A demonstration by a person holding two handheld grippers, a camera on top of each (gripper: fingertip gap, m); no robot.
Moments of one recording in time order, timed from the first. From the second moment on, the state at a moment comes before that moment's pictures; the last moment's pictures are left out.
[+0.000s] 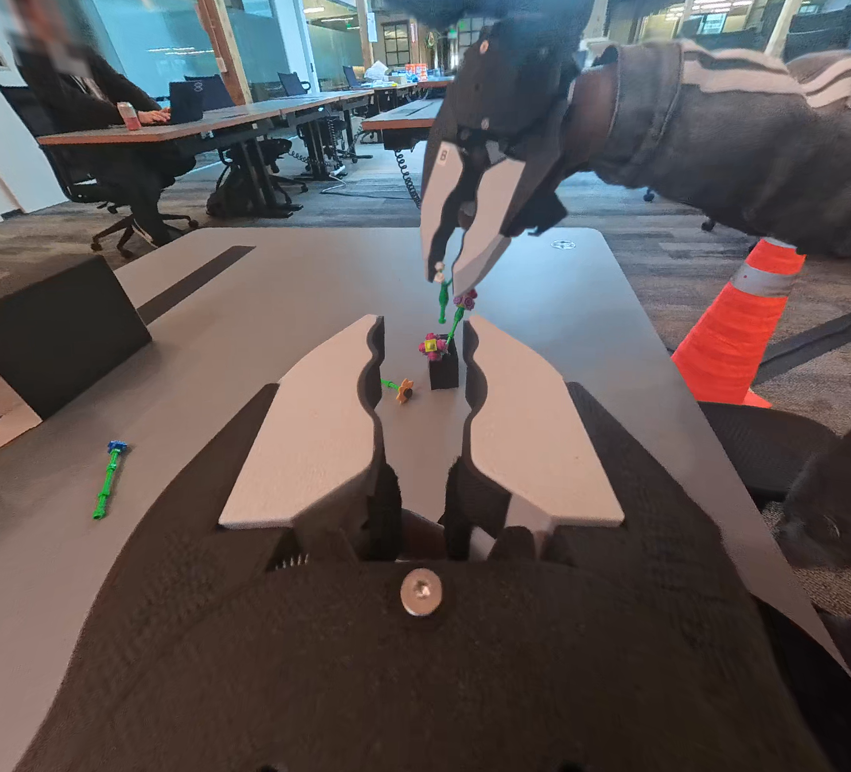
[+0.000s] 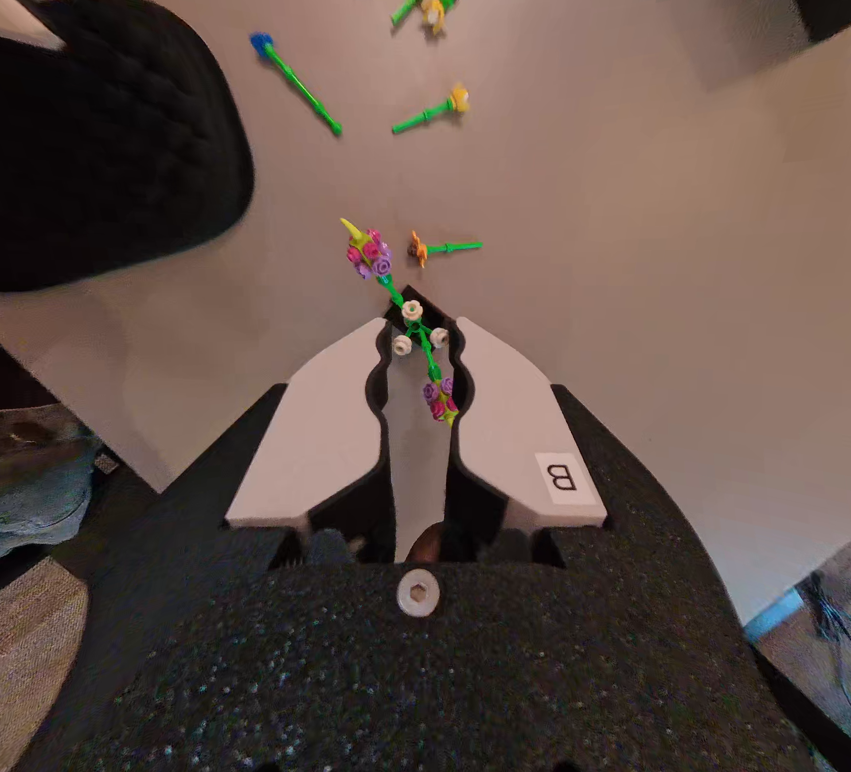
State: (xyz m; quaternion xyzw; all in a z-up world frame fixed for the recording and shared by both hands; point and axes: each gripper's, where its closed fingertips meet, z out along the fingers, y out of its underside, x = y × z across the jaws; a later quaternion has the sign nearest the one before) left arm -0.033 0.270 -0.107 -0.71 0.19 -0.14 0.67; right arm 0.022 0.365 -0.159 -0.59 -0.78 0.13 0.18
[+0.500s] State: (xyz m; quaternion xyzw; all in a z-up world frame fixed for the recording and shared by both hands) left arm -0.032 0.271 -0.113 -0.71 0.19 -0.14 0.66; right arm 0.023 0.380 -0.200 -0.63 -0.76 0.07 0.15
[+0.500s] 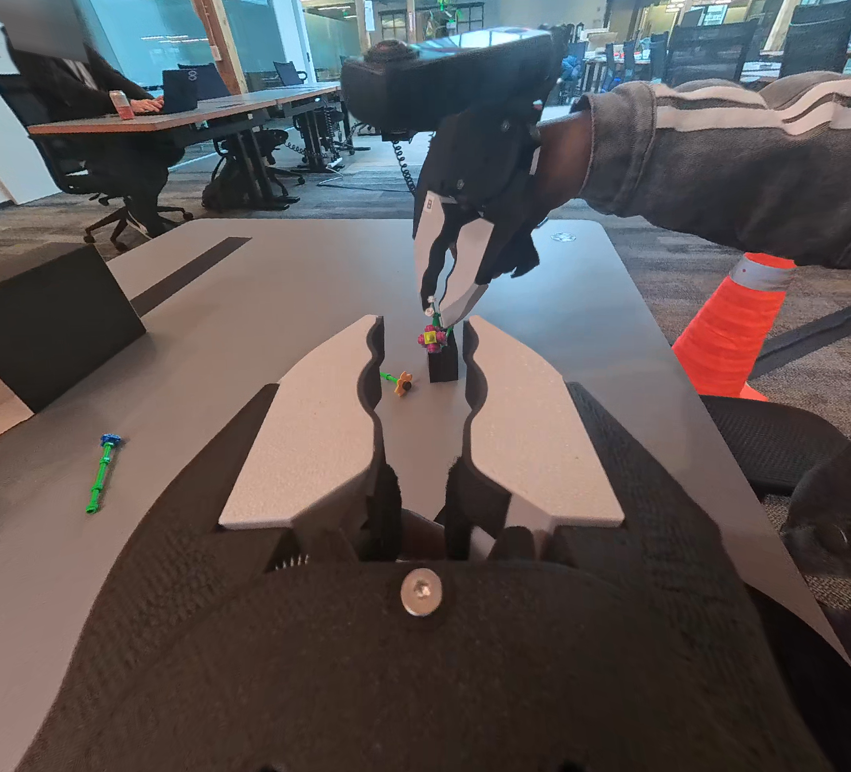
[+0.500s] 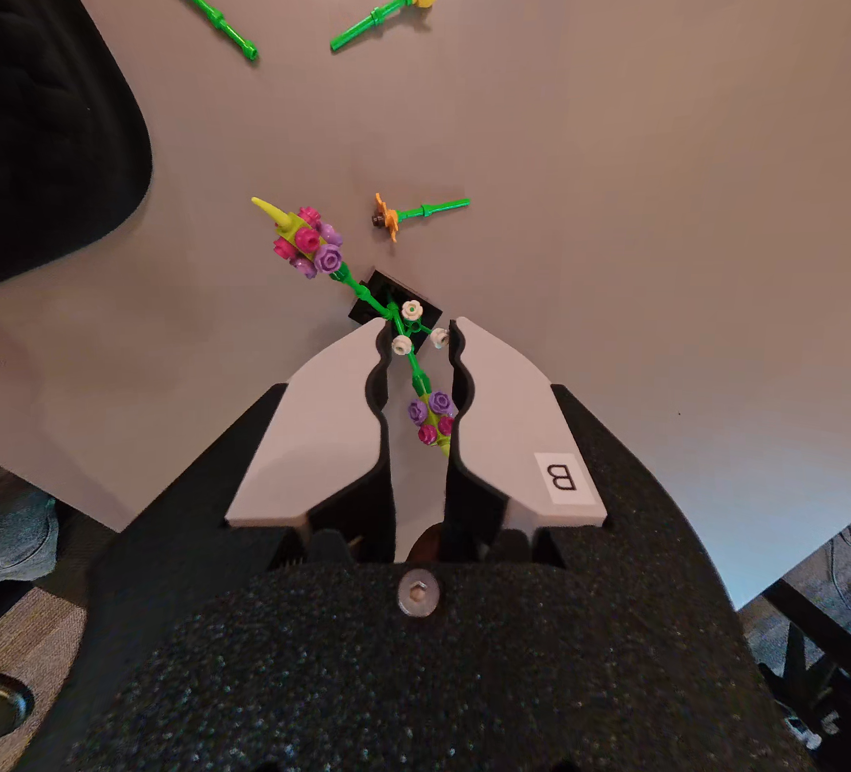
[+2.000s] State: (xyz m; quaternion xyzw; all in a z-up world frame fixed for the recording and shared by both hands) left arm -0.100 0.286 -0.180 -0.83 0.02 -0.08 0.55; right arm -0.110 0.360 -0.238 -0.44 -0.86 0.25 0.01
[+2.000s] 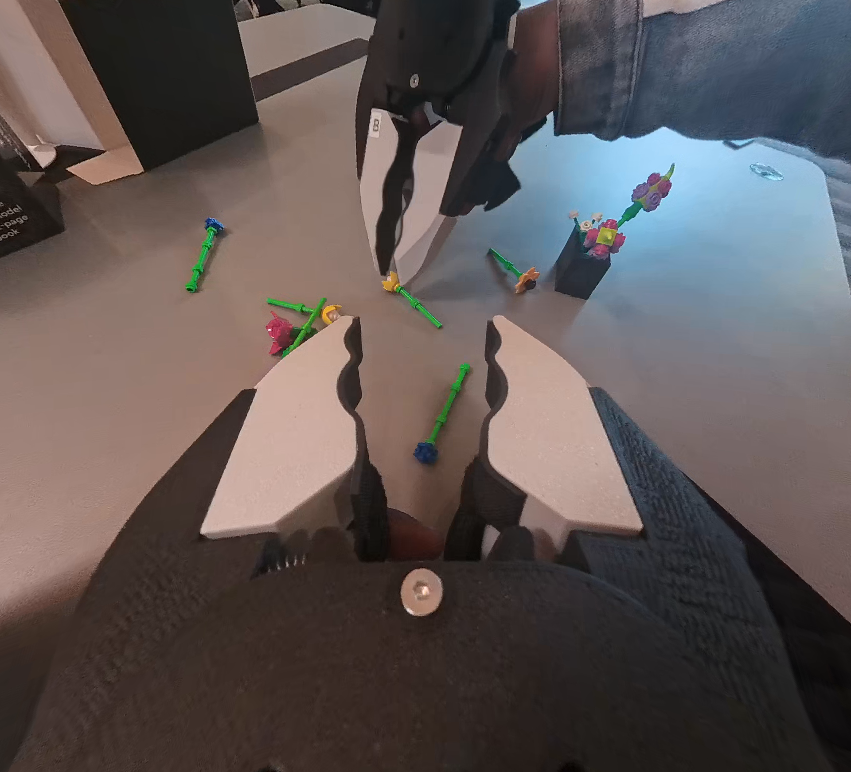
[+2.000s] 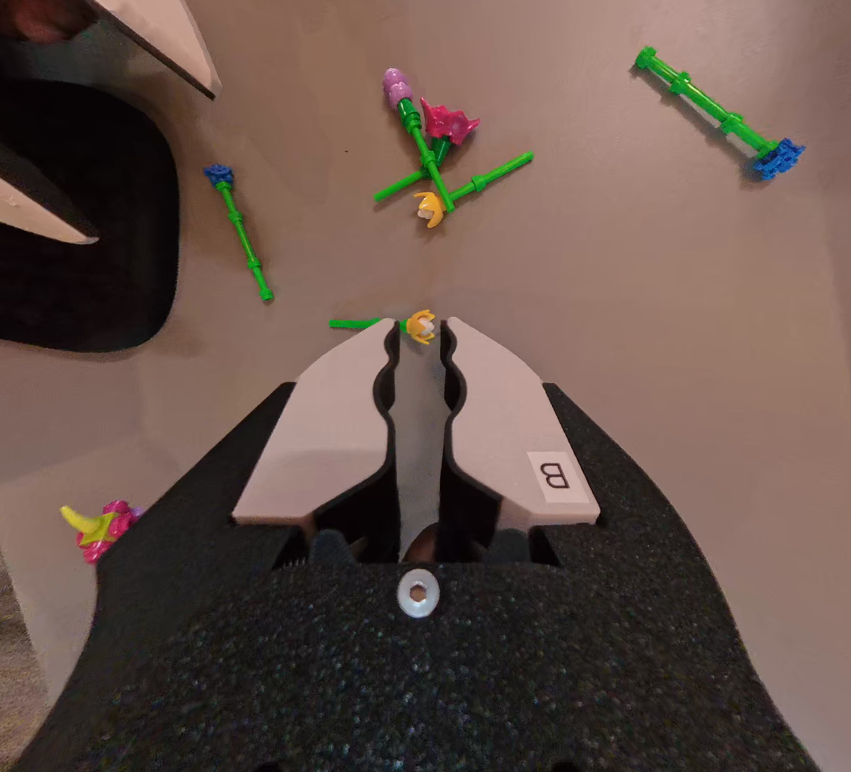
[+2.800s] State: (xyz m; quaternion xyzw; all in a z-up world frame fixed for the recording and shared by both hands) left arm -0.076 0.275 -0.119 -0.71 0.03 -0.21 0.67; right arm -0.091 0.275 -0.080 -0.32 -0.77 0.21 0.50
